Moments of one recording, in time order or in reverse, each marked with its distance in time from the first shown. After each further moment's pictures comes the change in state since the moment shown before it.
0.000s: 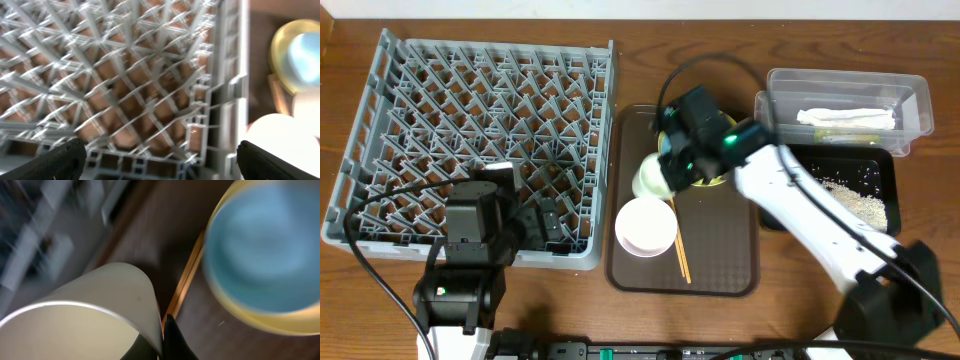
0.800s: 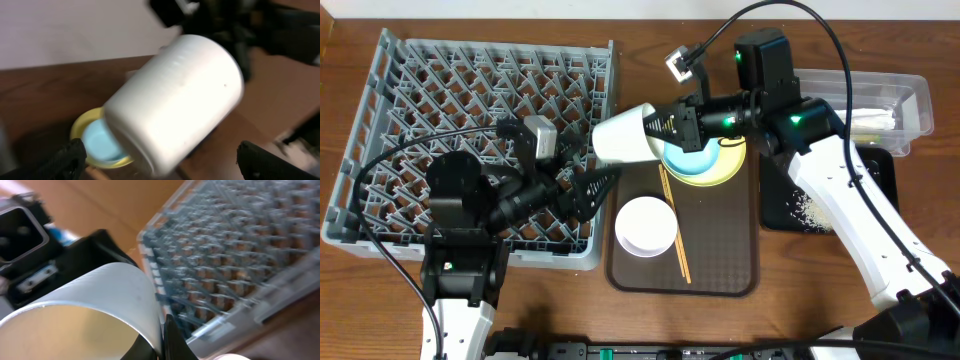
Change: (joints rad) left arm 0.000 0.106 0.005 0.702 0.892 -0.096; right arm -0.164 -0.082 0.046 0.322 -0.866 0.122
